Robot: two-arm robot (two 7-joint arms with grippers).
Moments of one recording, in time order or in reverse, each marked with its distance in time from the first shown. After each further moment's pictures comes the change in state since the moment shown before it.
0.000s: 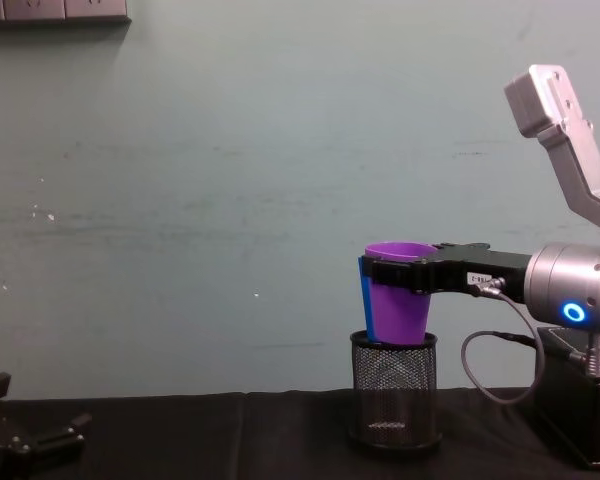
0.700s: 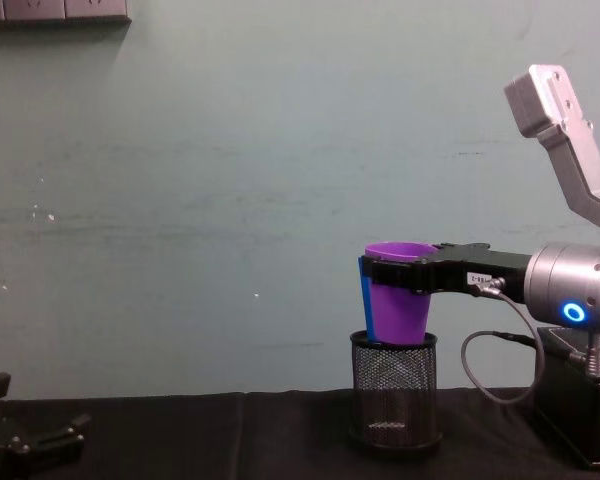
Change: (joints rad) left arm 0.000 0.000 0.000 0.000 0.000 0.000 0.000; right arm 0.000 0.000 0.000 0.000 0.000 0.000 0.000
